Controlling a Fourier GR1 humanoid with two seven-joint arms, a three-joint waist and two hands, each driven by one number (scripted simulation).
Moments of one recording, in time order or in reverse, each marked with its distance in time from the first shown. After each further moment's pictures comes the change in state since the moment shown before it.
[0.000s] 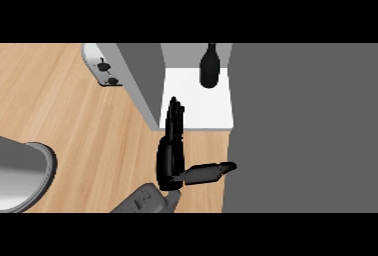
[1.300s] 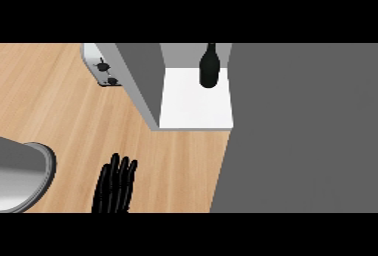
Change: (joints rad) left arm 0.483 0.392 -0.130 -0.750 -0.194 0.005 0.130; right arm 0.091 -0.022 0.089 -0.002 -0.016 0.118 -0.002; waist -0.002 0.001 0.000
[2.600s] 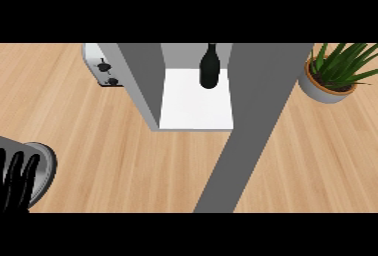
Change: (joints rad) left arm 0.305 0.308 0.499 -0.134 0.286 -0.377 -0.074; right arm 0.090 0.103 0.584 -0.001 0.050 -0.066 0.122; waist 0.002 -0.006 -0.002
